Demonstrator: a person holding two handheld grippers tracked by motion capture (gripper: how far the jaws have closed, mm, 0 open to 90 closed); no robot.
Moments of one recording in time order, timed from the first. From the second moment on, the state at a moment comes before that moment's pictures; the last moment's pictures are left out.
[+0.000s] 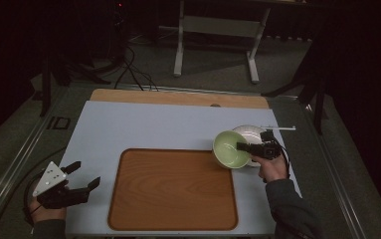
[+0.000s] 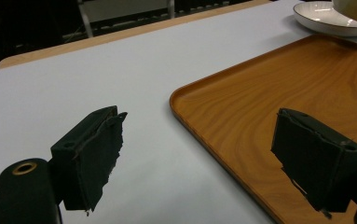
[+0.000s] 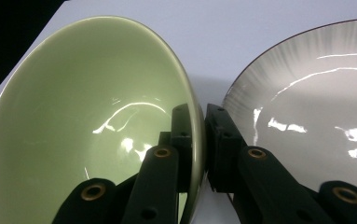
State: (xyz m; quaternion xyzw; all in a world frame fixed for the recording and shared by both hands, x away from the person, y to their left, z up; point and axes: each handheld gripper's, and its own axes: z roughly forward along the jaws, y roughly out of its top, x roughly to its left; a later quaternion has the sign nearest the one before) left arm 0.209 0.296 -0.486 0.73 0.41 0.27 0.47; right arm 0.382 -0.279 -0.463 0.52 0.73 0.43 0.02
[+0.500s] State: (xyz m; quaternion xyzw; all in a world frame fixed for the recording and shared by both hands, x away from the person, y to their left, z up) left arm 0.209 0.296 -0.486 0.73 0.41 0.27 0.47; right arm 0.377 -0.259 -0.462 0.51 0.75 0.43 0.02
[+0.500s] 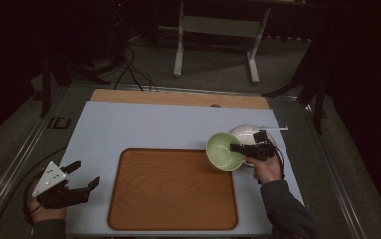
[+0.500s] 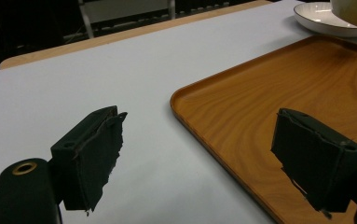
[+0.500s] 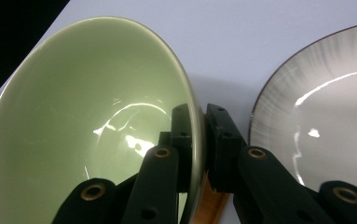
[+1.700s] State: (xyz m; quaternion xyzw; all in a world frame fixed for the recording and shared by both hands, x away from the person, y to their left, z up) left arm 0.209 0.297 -0.486 0.73 0.41 0.27 0.47; right arm 0.368 -0.213 -0.468 0.47 0.78 0.42 -0.01
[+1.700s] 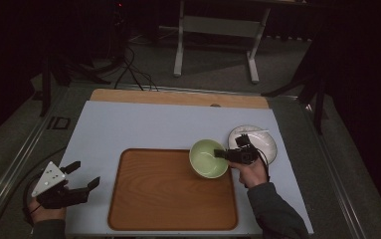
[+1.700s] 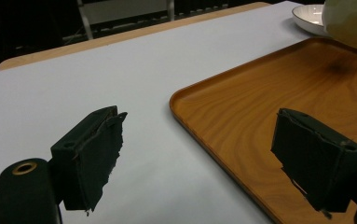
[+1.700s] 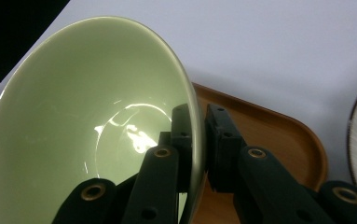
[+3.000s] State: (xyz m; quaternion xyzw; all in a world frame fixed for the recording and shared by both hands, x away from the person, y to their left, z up) left arm 0.207 0.299 -0.485 0.73 0.41 0.28 0.47; right arm 0.359 -0.167 -0.483 0.44 0.81 0.40 -0.03
